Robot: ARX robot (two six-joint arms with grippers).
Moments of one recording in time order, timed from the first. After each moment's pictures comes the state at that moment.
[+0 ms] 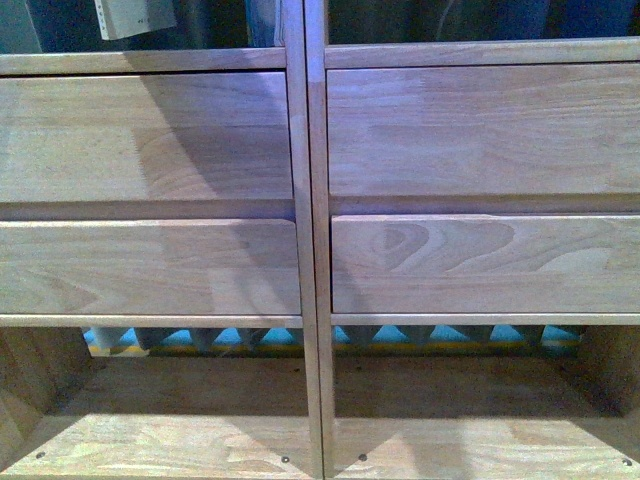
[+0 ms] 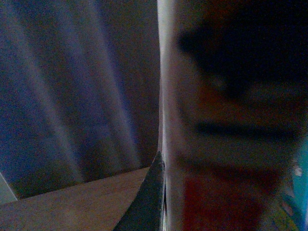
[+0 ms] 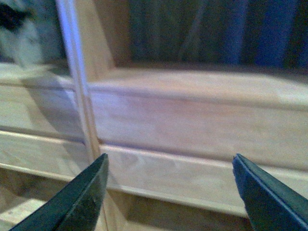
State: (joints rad) left arm -0.05 2.30 2.42 0.13 0.21 0.21; right arm -0.16 0.45 0.47 0.03 -0.23 0.03
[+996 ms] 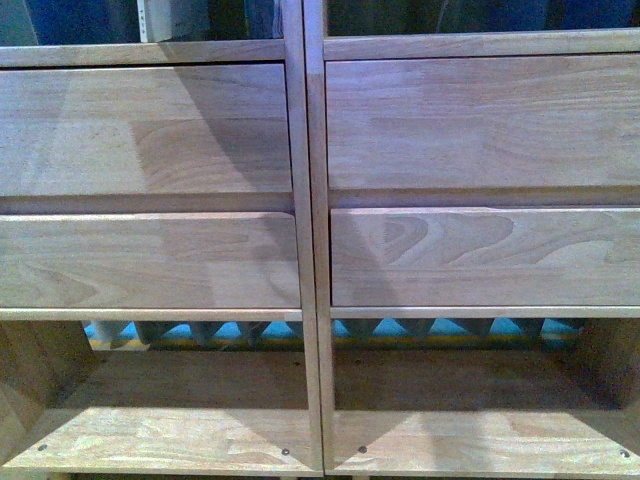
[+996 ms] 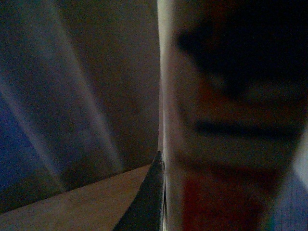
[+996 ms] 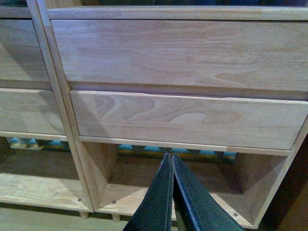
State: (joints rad) left arm -0.13 2.31 2.38 0.14 0.19 0.28; right arm 0.00 0.09 0.10 -0.01 0.00 0.00
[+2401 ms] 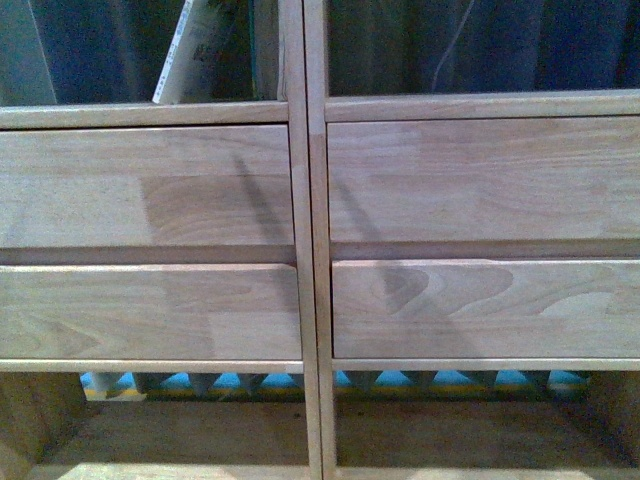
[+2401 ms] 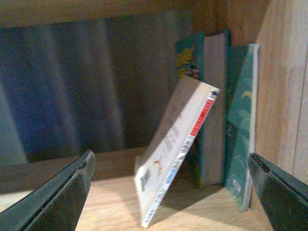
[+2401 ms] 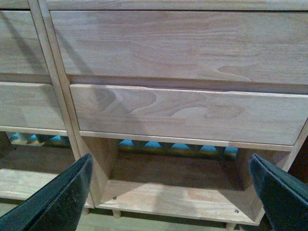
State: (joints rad) left arm -0.14 1.45 1.23 0.52 0.03 0.12; right arm 0.00 0.06 0.07 -0.01 0.00 0.00
